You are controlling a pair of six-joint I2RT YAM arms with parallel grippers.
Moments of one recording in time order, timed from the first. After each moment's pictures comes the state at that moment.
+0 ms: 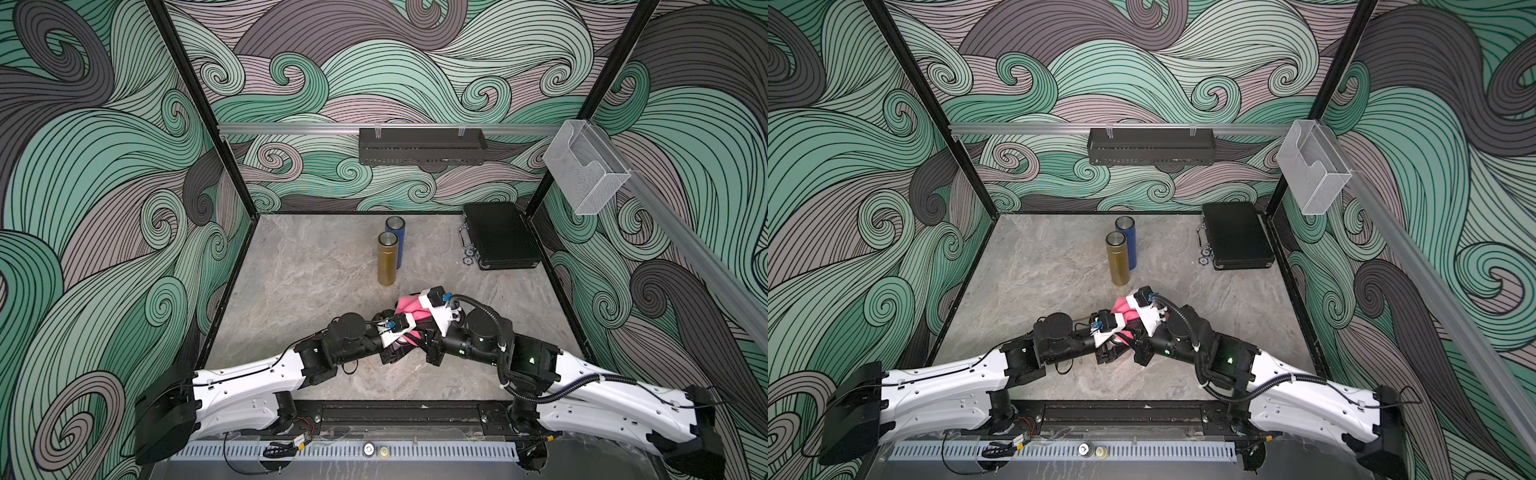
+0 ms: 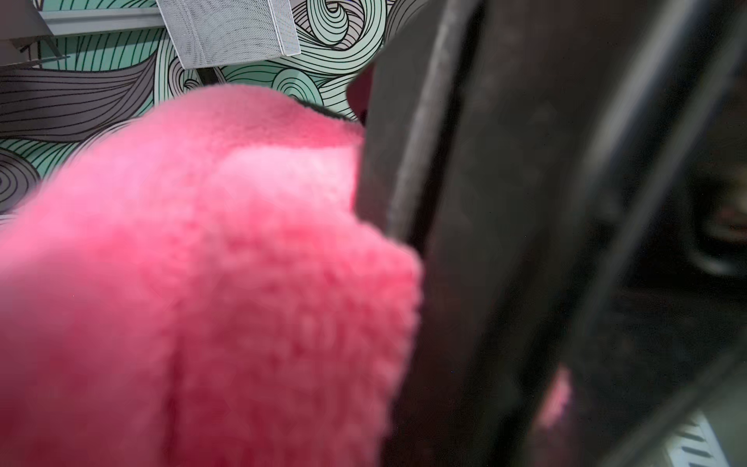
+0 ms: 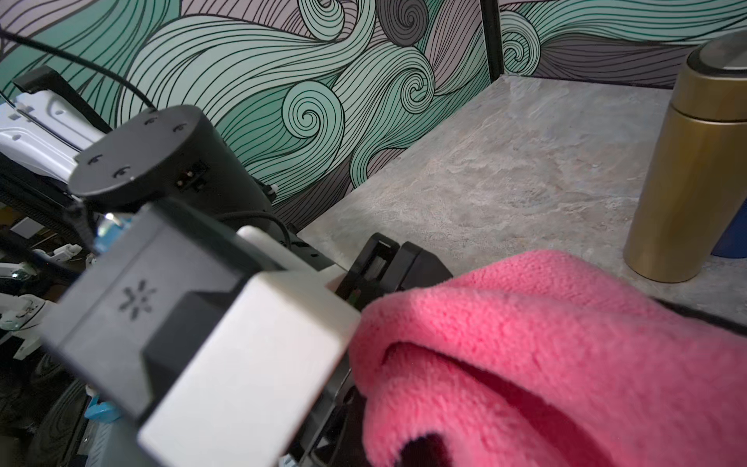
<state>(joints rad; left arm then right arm) -1.04 1.04 0.48 0.36 0.12 0.20 1.13 0.87 0.71 -0.14 -0.08 0.40</state>
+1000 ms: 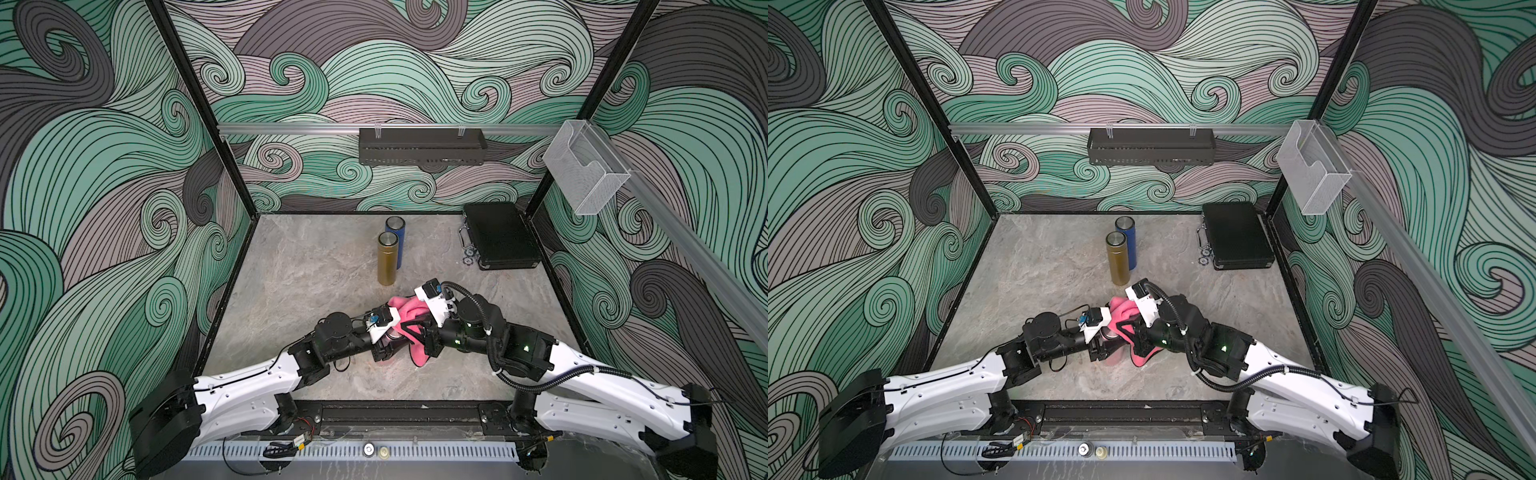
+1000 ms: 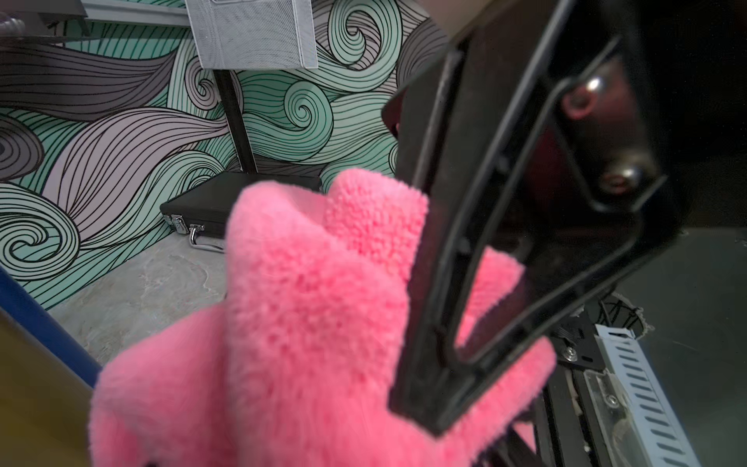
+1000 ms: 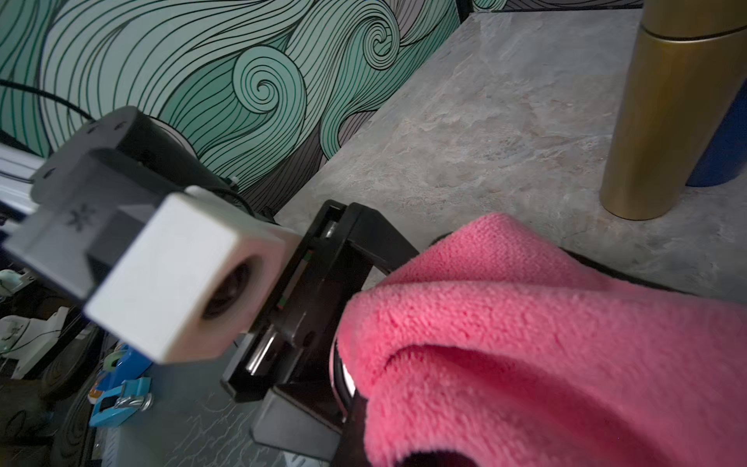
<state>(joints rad) -0.94 1.01 0.37 0.53 0.26 0.08 1.05 0.95 0.80 -0.31 -0.10 0.45</state>
